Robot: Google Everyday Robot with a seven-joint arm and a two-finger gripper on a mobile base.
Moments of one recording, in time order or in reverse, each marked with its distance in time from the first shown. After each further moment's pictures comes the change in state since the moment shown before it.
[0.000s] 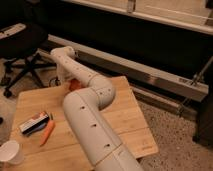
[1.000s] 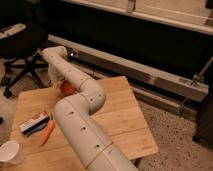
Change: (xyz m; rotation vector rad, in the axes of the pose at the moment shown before) arm -0.041 -0.037 0.005 0.059 -0.035 -0.095
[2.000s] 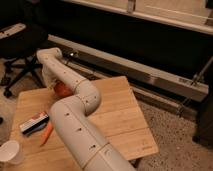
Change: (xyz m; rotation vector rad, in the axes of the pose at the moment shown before) arm -0.035 -0.025 0.009 0.056 -0.029 -0.056
